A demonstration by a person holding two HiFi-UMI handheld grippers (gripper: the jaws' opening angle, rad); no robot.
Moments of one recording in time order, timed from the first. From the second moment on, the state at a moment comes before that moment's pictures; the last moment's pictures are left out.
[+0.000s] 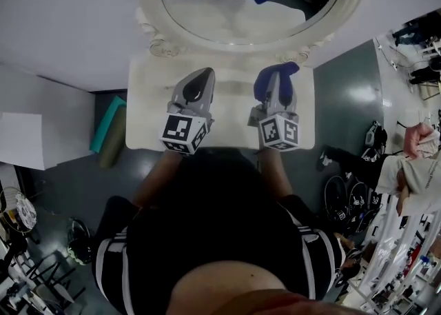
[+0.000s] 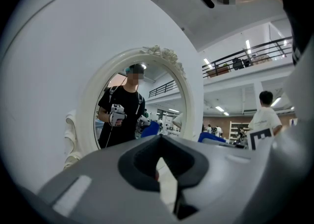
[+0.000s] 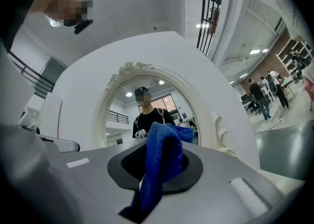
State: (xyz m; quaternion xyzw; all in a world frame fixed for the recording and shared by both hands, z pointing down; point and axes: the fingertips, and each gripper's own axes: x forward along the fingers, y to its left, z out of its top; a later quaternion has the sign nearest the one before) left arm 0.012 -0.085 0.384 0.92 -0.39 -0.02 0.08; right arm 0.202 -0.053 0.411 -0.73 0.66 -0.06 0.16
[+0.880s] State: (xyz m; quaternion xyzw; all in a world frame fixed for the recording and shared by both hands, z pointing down) left arm 0.065 -0.133 0.369 0.92 -0.40 -0.03 0.07; right arm 0.283 -0.125 0.374 -0.73 0.65 -0.03 0.22
